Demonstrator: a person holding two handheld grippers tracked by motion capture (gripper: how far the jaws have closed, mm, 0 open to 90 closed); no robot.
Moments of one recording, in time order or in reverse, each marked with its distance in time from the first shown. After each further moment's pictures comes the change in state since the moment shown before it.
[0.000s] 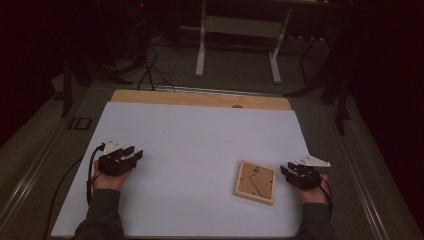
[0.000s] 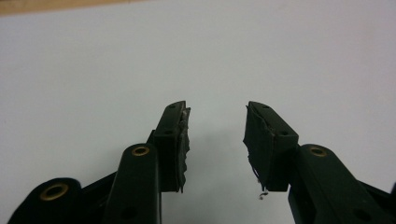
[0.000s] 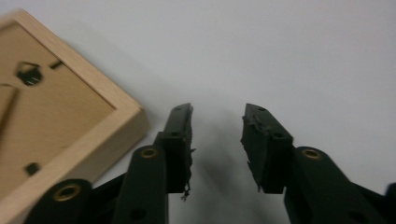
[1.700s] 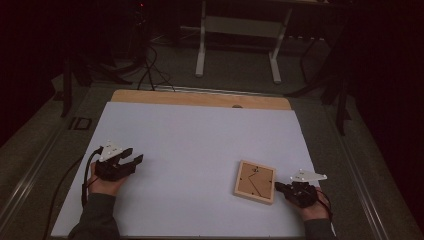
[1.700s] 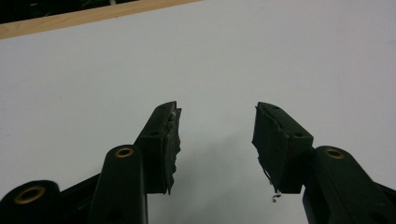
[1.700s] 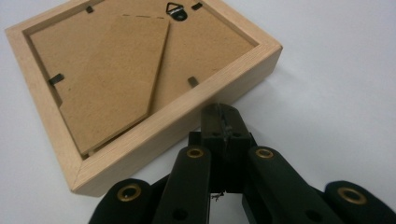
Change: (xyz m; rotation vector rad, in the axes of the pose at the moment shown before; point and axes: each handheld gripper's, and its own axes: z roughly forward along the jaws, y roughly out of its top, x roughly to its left) left arm -0.005 -0.004 -0.012 -0.013 -0.022 0.075; right arm 0.035 -0.020 -0.025 0.068 0.229 -0.083
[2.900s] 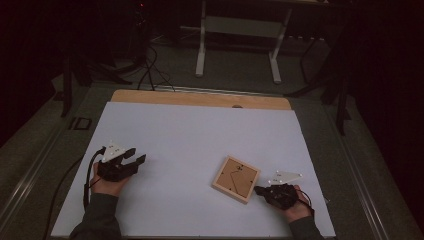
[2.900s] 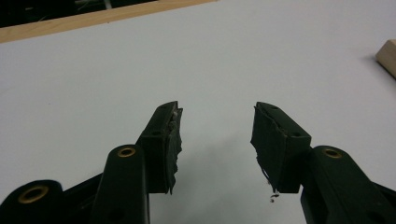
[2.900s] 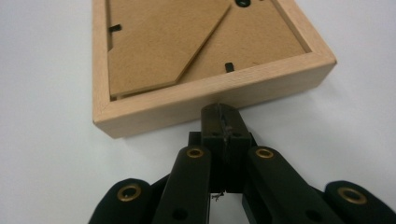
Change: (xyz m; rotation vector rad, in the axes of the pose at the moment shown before) left arm -0.007 0.002 0.002 -0.013 -0.017 0.008; right arm 0.045 0.022 0.027 0.030 0.143 -0.122
